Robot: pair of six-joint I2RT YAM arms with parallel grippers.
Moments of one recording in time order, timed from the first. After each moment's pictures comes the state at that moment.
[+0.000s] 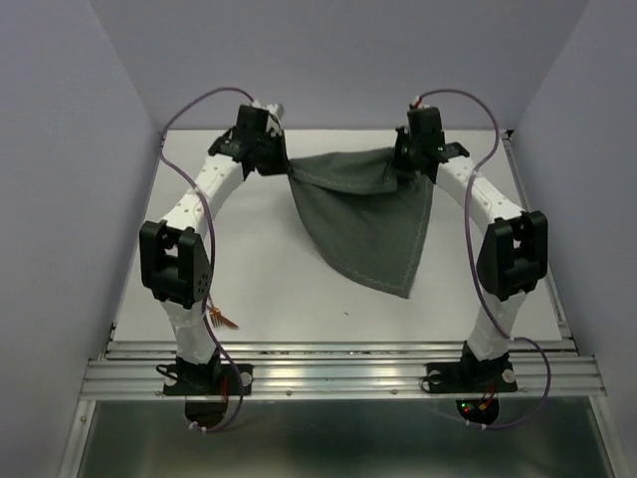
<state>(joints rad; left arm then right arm) -0.37 1.80 1.53 -0.58 0.21 -0.33 0.28 1.83 1.47 -0.41 0.07 0.43</state>
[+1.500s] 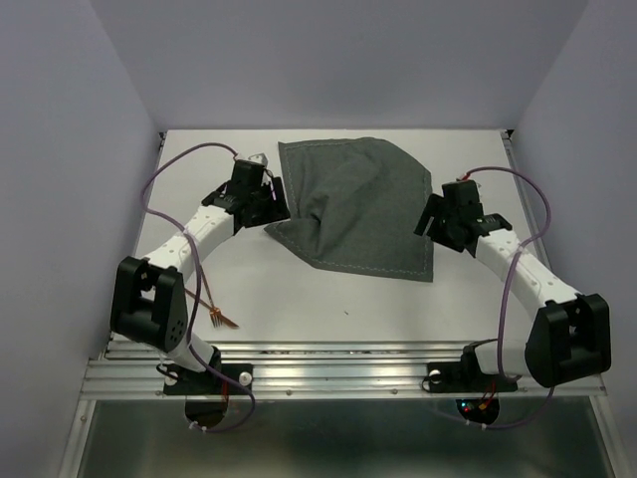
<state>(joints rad) -0.35 1.50 1.12 -0.41 0.03 -0.47 0.22 1.30 0.93 -0.51 0.18 0.58</state>
